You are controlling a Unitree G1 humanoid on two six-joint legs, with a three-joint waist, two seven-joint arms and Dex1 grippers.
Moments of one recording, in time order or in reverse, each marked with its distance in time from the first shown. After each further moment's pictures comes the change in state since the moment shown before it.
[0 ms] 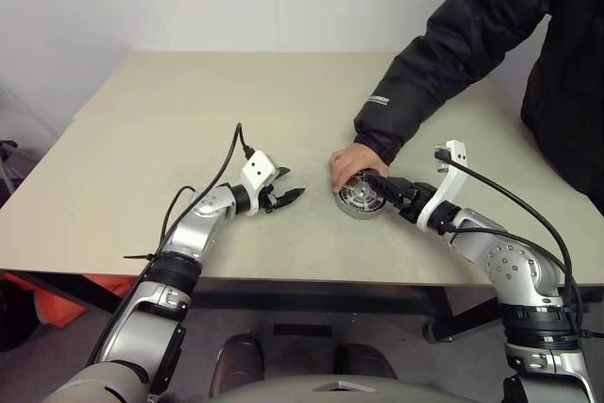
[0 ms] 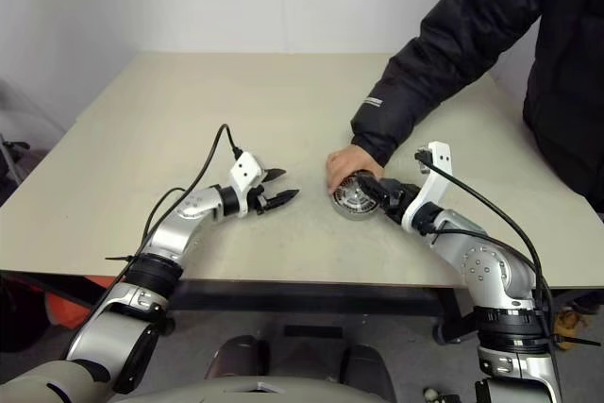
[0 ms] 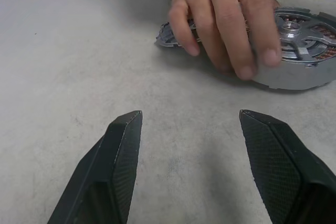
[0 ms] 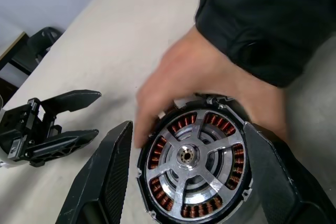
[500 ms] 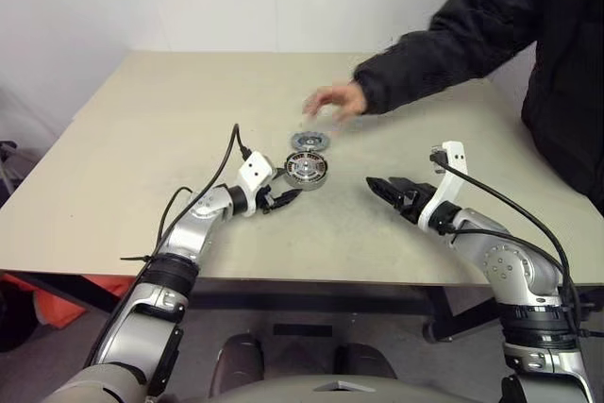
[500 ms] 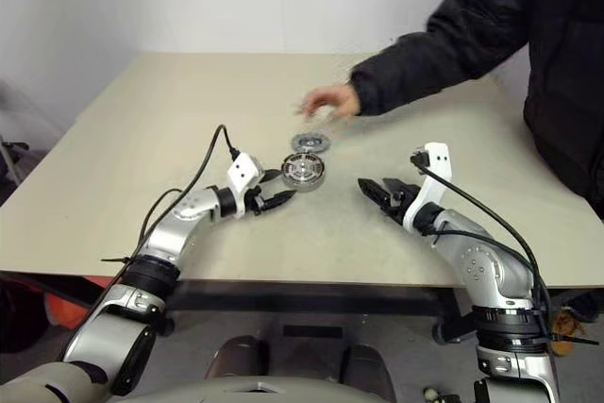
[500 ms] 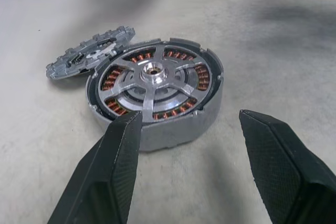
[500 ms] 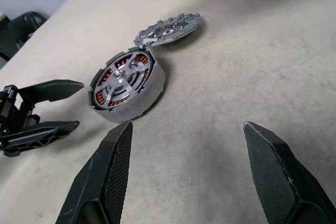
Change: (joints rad) left arm 0.018 0.017 0.003 -0.012 -0.001 -0.001 0.000; right arm -0.006 0.005 0.012 0.000 -0.145 -0.024 0.059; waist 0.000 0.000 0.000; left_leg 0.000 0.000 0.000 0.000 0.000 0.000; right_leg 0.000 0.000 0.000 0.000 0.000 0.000
